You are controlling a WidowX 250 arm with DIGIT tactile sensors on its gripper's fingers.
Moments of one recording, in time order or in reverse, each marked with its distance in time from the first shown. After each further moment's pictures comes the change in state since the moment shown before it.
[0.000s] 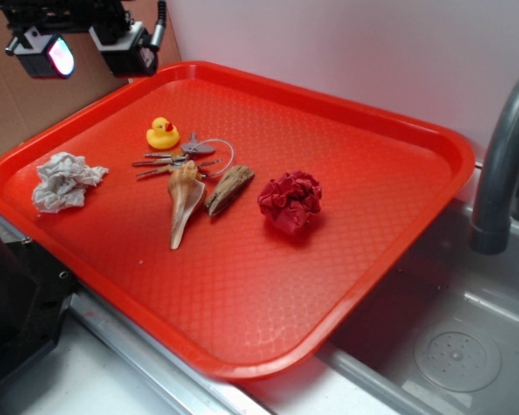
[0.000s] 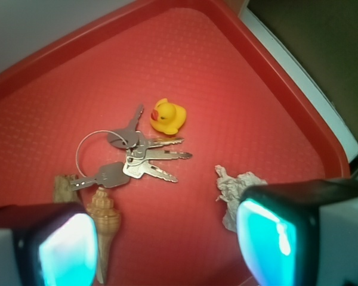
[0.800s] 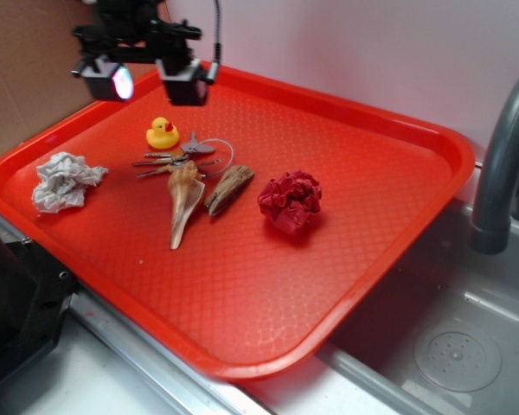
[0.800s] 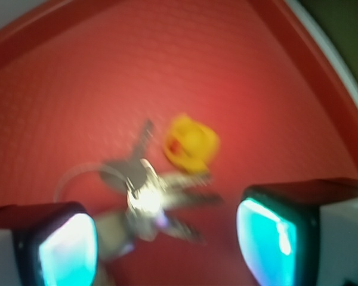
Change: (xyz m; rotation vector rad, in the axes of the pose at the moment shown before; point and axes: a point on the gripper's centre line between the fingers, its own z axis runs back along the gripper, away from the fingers) arm 0.038 -0.017 -0.072 0.069 0.119 -0.023
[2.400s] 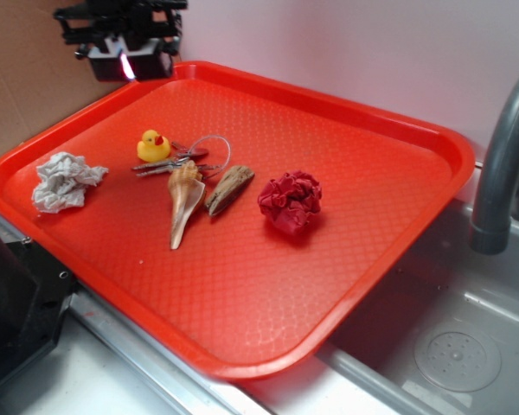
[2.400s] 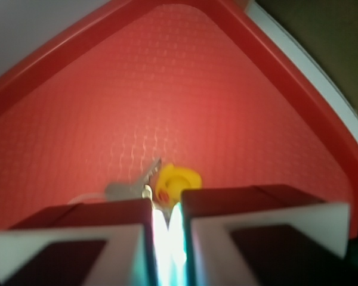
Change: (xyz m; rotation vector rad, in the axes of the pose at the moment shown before) arm -0.005 0.015 0.040 -0.049 -0.078 0.114
